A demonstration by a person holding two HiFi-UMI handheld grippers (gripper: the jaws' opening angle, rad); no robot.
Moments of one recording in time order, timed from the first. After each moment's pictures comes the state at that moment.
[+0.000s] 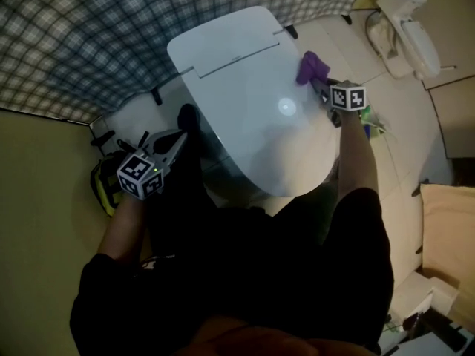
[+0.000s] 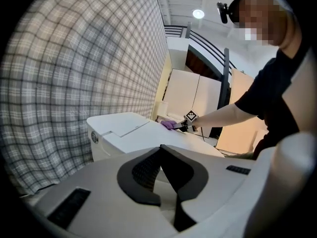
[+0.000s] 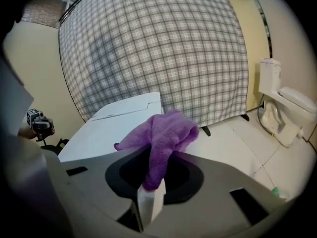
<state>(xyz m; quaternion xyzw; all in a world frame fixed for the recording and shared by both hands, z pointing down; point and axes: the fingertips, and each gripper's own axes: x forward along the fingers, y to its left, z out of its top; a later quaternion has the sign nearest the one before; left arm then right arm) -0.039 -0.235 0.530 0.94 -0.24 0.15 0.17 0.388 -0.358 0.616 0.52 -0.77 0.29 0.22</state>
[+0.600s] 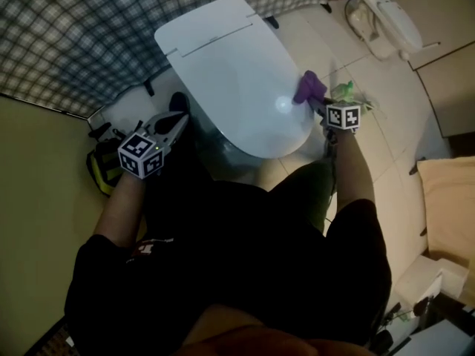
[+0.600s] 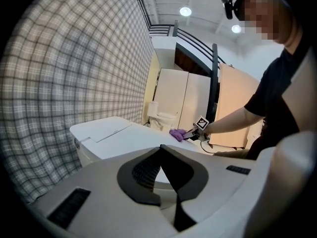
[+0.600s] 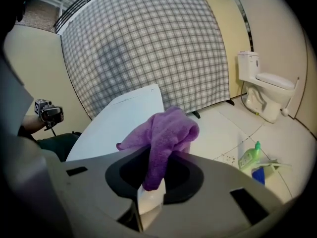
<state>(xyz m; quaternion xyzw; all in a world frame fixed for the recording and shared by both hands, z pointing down) 0.011 -0.148 0.495 0.96 -0.22 0.16 0.12 0.421 -0.155 0.633 0.54 -0.75 0.33 0.20</state>
